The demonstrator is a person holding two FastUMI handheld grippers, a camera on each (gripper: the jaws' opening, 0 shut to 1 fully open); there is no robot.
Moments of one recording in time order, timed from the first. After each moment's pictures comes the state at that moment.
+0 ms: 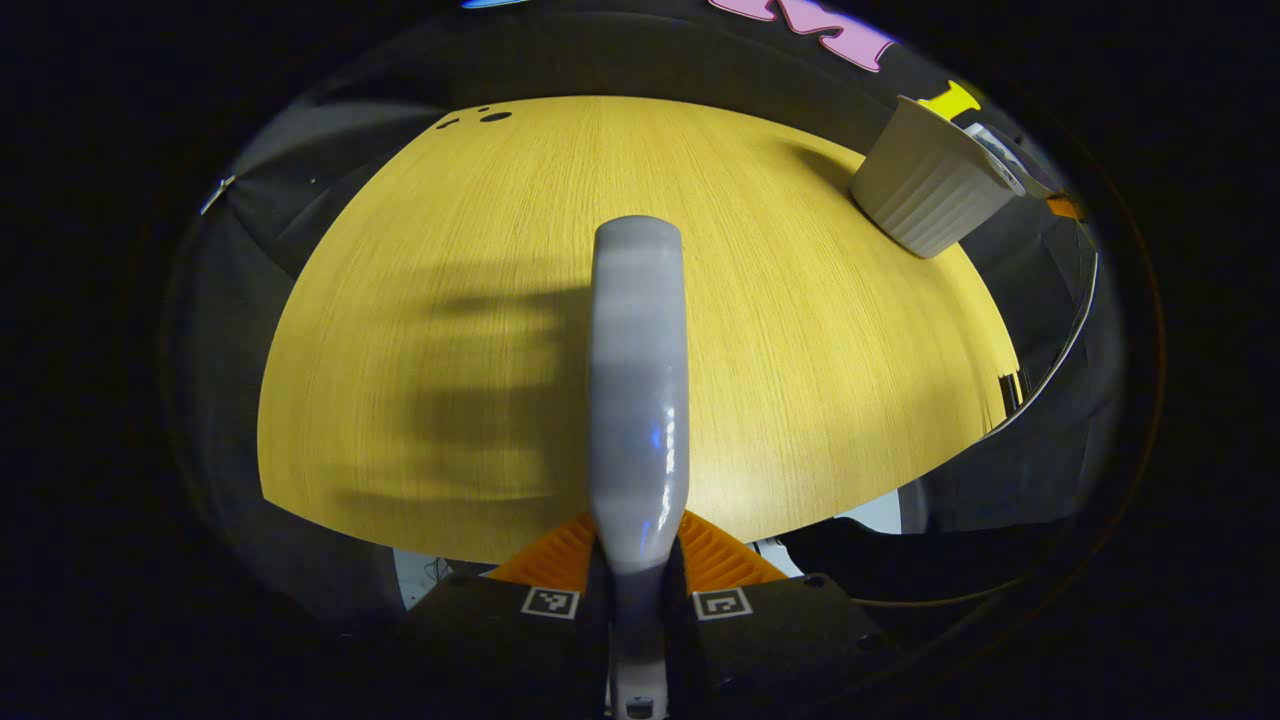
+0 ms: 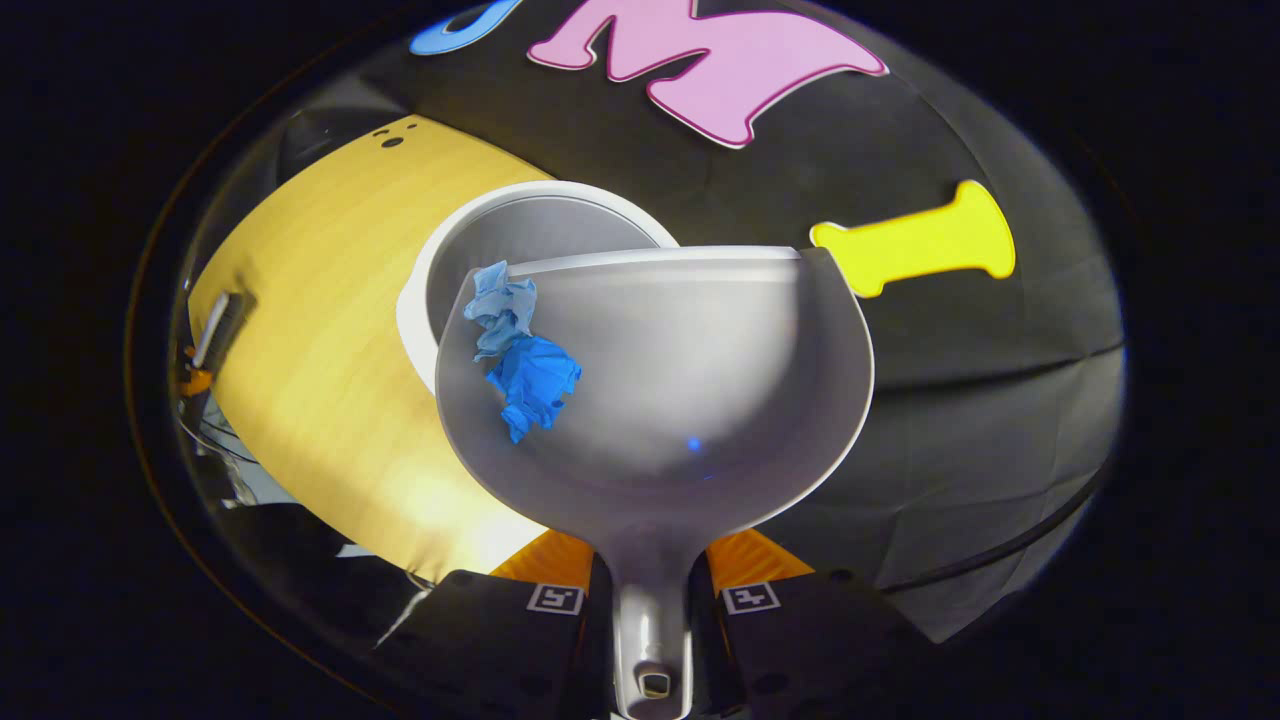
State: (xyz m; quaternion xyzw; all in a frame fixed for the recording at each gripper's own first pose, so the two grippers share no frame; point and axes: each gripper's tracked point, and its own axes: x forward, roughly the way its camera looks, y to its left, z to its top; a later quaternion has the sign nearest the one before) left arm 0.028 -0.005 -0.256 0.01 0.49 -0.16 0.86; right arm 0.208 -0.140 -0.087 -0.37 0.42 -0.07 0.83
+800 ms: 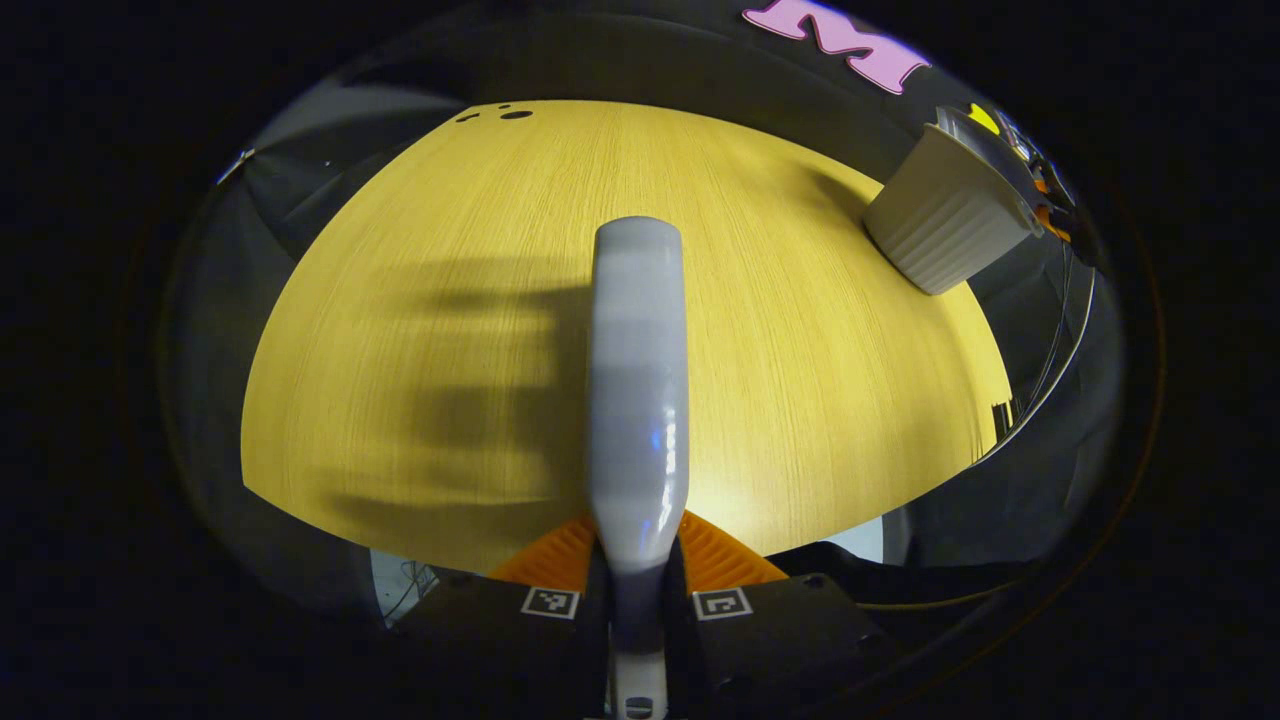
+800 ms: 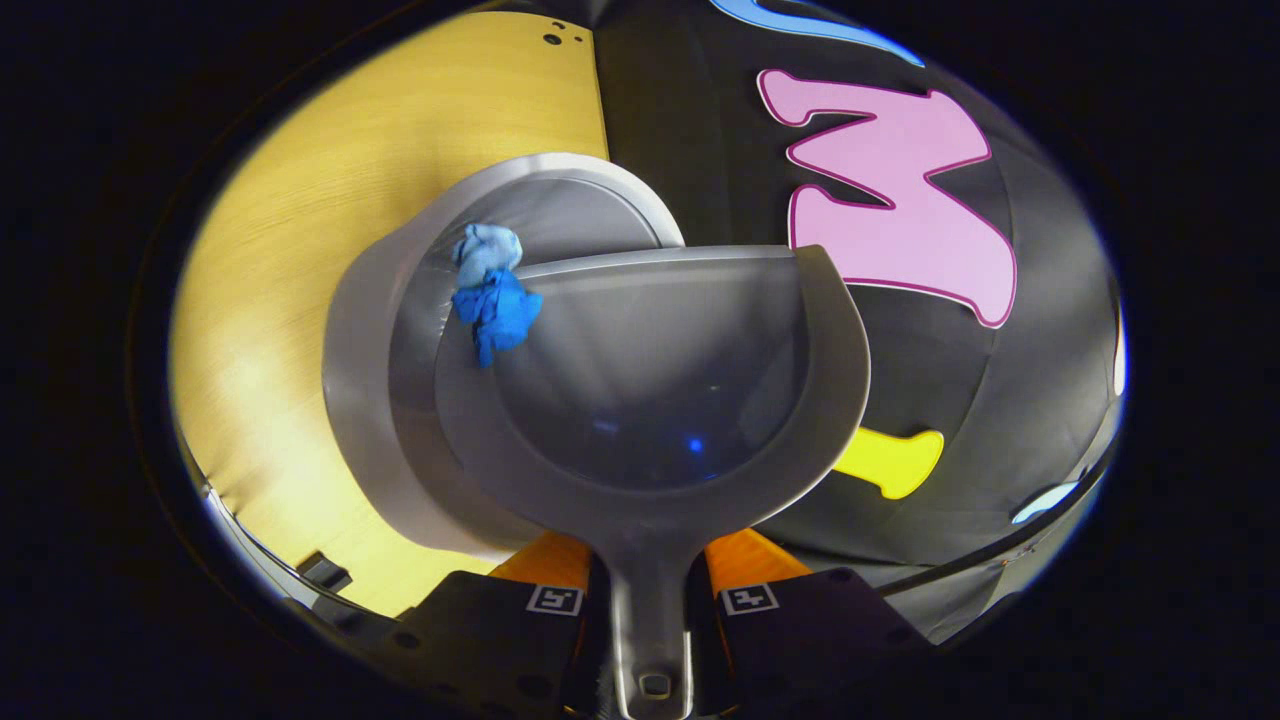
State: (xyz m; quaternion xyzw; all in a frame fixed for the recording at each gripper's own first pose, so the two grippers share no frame) left arm 0.025 -0.013 -0.260 -0.02 0.47 -0.15 0.87; right arm 0.257 -0.121 -0.083 -0.68 0.30 -0.09 0.67
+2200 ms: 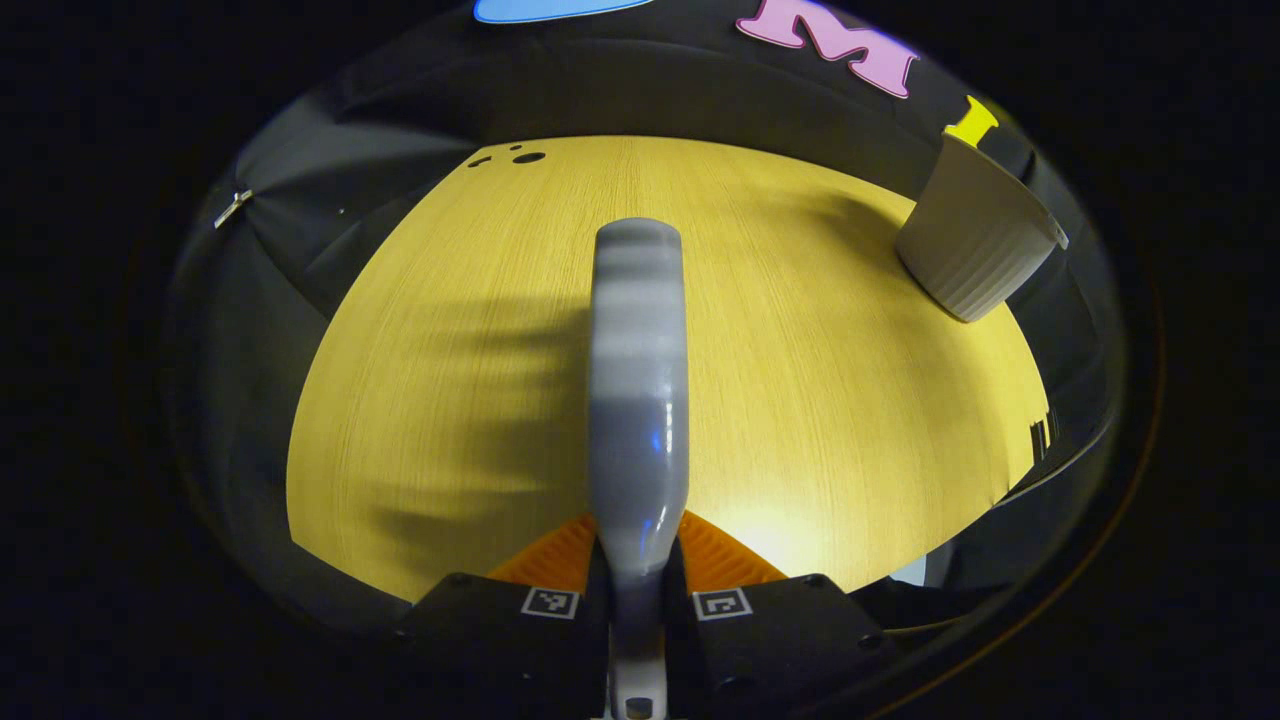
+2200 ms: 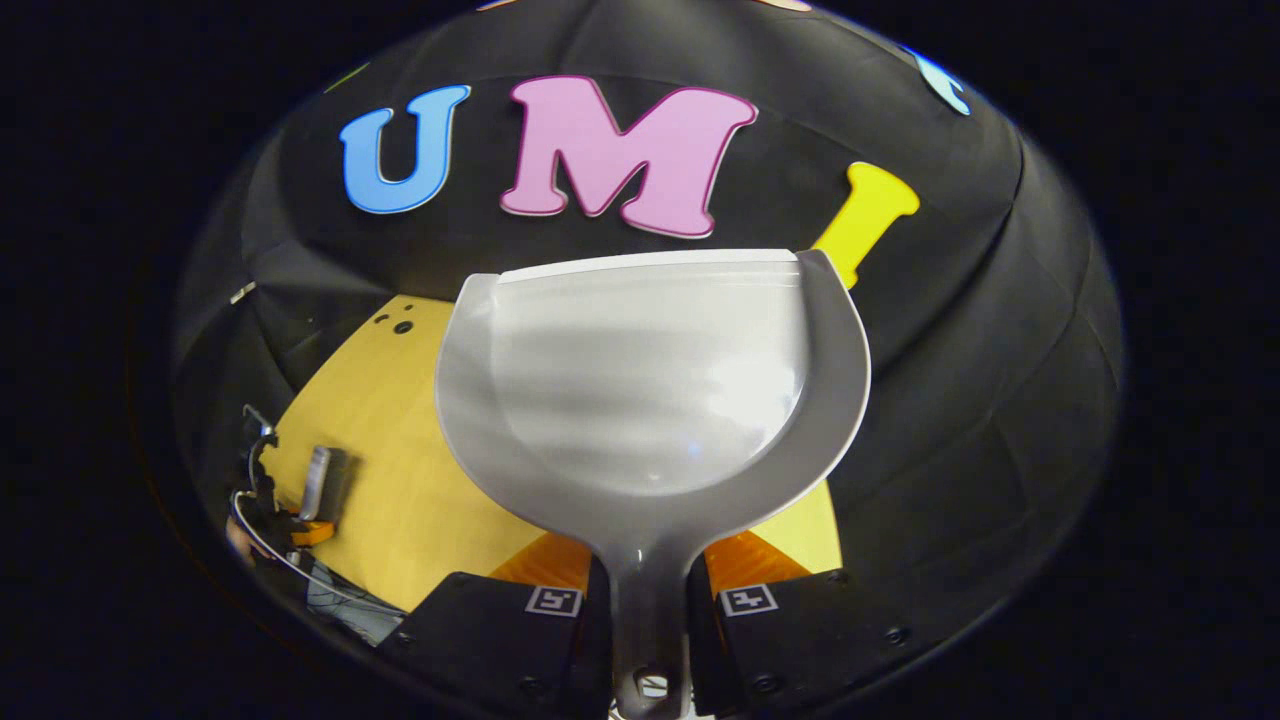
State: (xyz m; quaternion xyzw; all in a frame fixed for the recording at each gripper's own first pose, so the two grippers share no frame) left arm 0.085 0.001 -0.241 0.02 0.43 -0.11 0.90; right arm 0.186 -0.009 -0.105 -0.10 0.27 -0.07 0.95
